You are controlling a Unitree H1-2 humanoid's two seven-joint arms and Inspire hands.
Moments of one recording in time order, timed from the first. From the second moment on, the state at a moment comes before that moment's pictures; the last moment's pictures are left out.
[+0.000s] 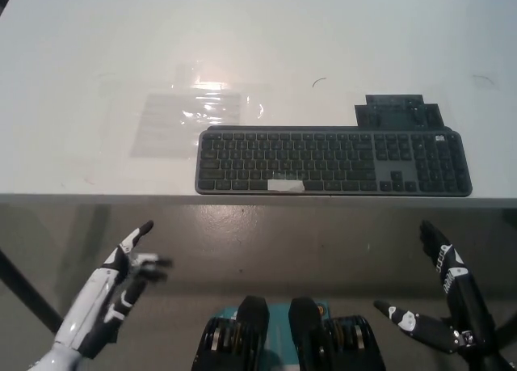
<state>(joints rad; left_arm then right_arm) 0.07 0.30 -0.07 -0.29 0.19 -0.13 -0.14 0.07 -0.12 0.06 -0.09 -0.07 -0.18 0.03</state>
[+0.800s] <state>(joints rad) -0.32 0.18 -0.30 -0.06 0.65 -0.13 -0.13 0.07 -0.12 0.06 -0.10 -0.08 -0.18 0.03</state>
